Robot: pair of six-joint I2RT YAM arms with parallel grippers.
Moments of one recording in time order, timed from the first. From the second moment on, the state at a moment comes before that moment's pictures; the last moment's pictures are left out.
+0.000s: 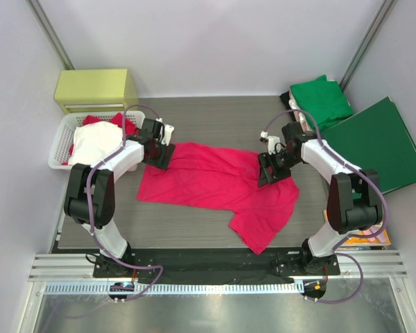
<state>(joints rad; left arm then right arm) -0.27 1.73 1.18 -0.51 -0.03 0.14 0.14 1.62 1.13 -0.84 -0.51 -0.21</state>
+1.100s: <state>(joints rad) -0.27 1.72 1.16 -0.51 -0.04 0.16 0.29 1.74 1.16 -0.69 -0.40 -0.16</state>
